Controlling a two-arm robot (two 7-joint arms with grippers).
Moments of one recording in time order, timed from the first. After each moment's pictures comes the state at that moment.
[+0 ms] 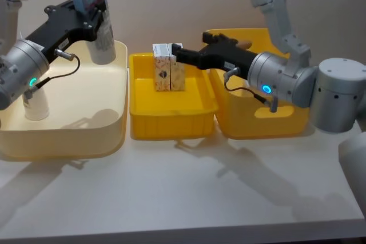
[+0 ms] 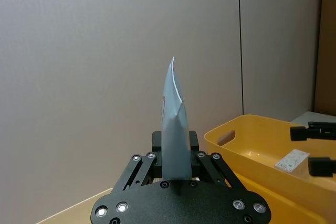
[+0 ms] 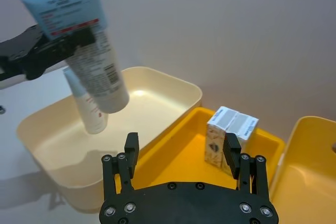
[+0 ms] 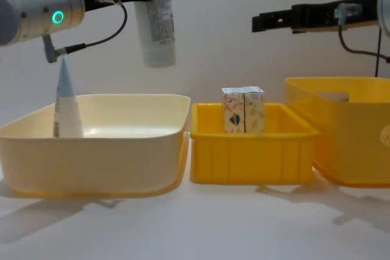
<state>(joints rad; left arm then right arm) -0.65 0.24 0.31 -1.31 -0.38 0.03 -0.40 0.56 0.24 -0.25 -1.50 0.31 0.55 0.45</state>
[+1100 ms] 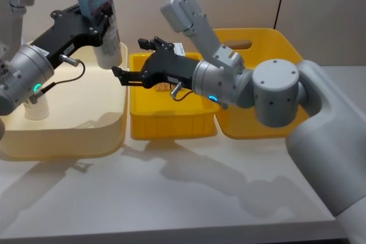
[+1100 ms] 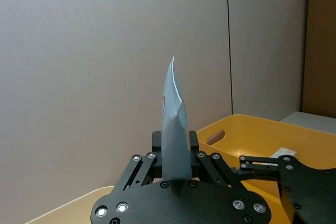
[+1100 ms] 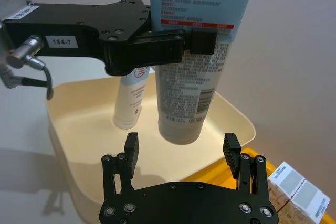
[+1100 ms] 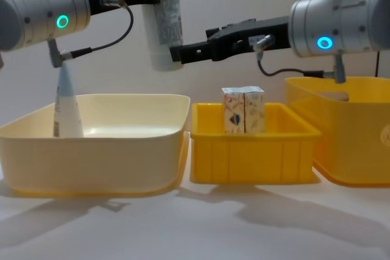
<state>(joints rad) -0.63 0.25 0.34 -1.32 -0.41 0.01 -0.40 0.71 0.22 -0.51 -1.27 0.17 0.25 0.56</state>
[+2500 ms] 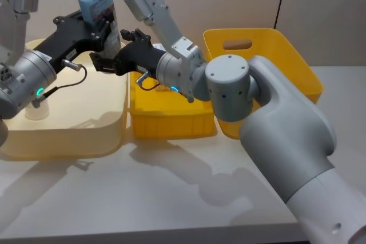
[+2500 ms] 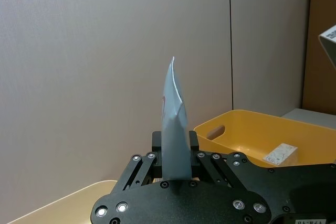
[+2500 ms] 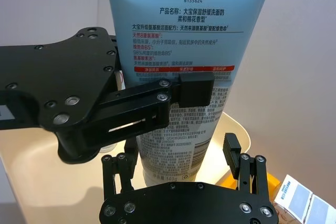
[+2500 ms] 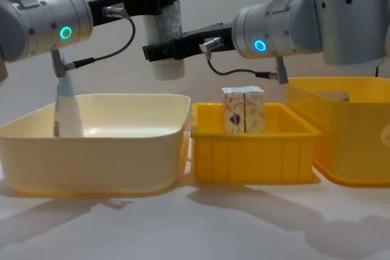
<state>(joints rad) -0.64 0.25 0.35 -1.28 -0.42 0.00 -0.40 0.80 0.05 -0.52 -1.08 0.10 0.25 0.39</state>
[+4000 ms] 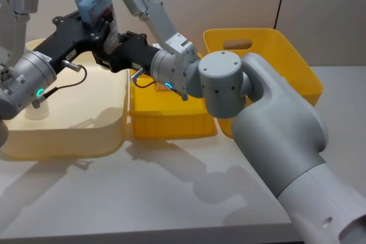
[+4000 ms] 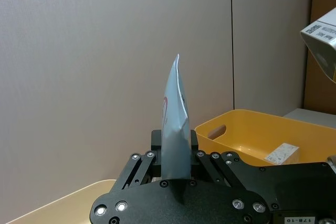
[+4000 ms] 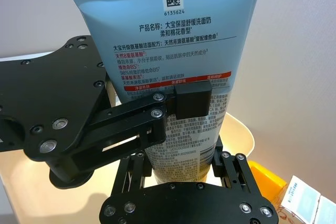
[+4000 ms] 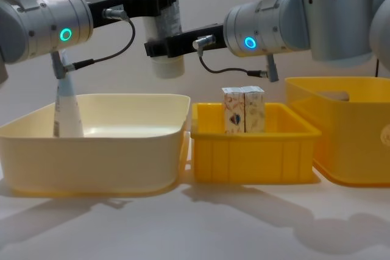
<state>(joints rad) -0.64 0.24 0.35 -1.28 -0.41 -0.01 -0.40 0.82 0.01 -0.51 -1.03 0.11 0.27 0.37</state>
